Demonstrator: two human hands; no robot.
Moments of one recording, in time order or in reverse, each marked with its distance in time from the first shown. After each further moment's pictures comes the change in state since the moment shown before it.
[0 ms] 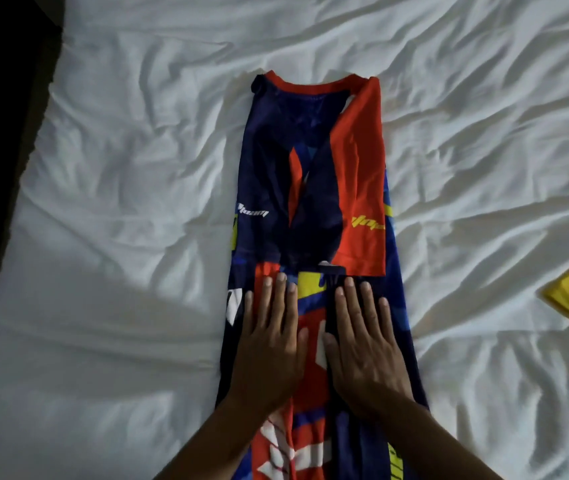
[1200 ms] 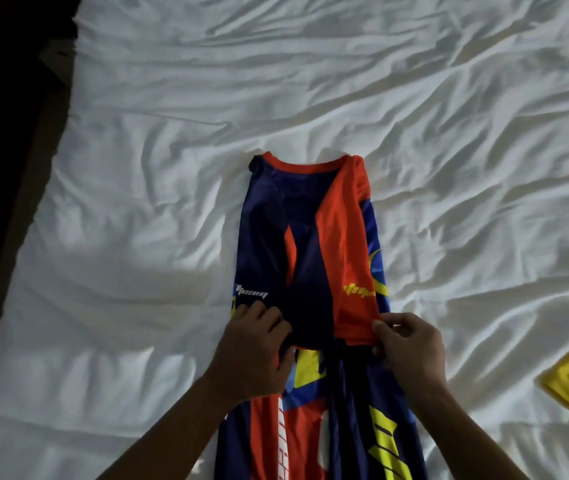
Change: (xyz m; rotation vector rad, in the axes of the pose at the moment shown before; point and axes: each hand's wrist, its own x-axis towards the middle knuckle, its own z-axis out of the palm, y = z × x) left_hand 0.129 -0.065 -0.045 -0.199 0.109 0.328; right_hand 0.127 0.044 -0.089 0.927 0.069 0.992
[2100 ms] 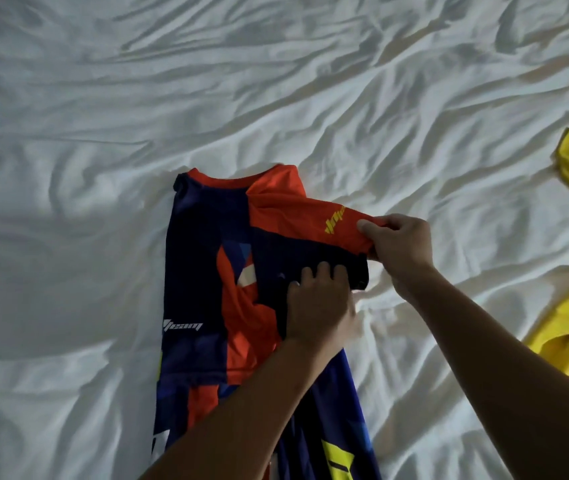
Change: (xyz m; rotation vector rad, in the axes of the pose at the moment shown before) left_hand 0.165 0.112 0.076 0.111 -0.022 -0.225; right_hand 0.137 -0.087 -0.045 0.213 0.080 -0.176
